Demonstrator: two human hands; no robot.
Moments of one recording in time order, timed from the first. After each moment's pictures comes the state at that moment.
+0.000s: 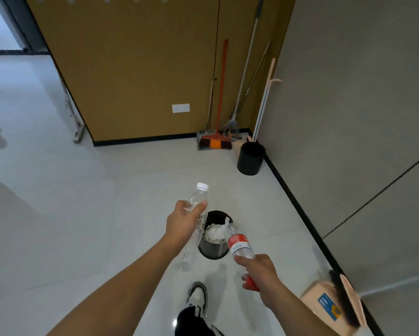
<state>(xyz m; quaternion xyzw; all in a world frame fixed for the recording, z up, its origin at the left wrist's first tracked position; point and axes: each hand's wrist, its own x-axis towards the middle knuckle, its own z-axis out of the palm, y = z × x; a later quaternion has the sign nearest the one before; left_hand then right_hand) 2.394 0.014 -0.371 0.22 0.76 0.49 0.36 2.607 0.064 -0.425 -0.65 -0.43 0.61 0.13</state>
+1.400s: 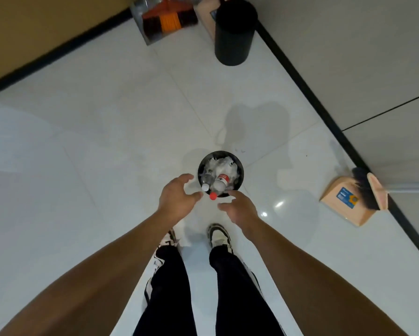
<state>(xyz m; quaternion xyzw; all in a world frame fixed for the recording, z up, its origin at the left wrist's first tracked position) 2.220 0.254 -0.590 0.40 0.79 0.11 0.44 2.403 0.278 -0.603 -0.70 -0.39 0.59 -0.05</state>
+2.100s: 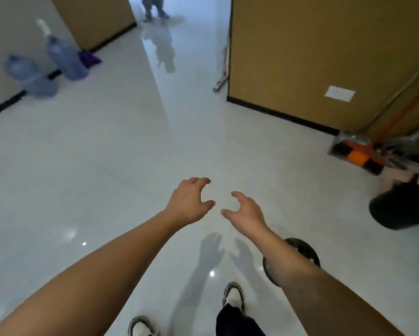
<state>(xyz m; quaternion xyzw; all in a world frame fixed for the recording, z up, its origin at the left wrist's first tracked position) 2.184 -0.033 -0.385 0.20 0.95 0.21 0.14 2.259 0.129 -0.414 -0.25 -0.85 0.44 -0.14</state>
